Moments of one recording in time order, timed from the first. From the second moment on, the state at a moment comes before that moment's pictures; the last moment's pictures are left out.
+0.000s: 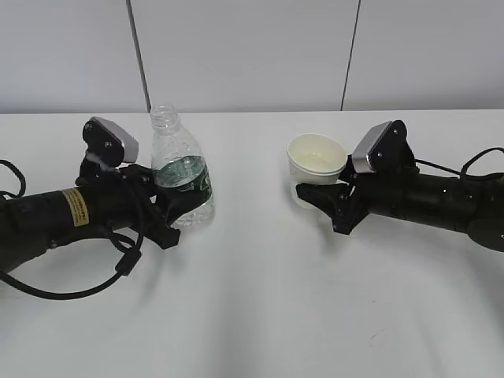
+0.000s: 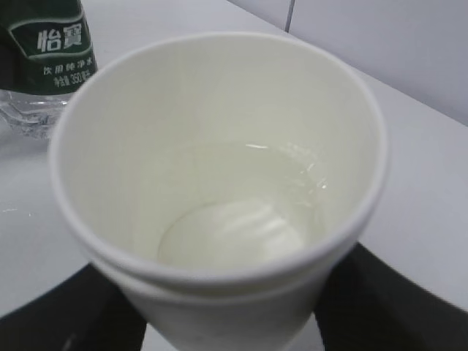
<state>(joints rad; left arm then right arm) -0.26 1.99 -0.73 0.73 -0.96 -0.24 0.05 2.12 -0.91 -0.93 -0.99 0.19</state>
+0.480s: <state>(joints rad) -0.26 2.02 -0.76 0.67 -0.95 -0.11 0.05 2.24 -0.91 -0.87 -1.12 0.18</state>
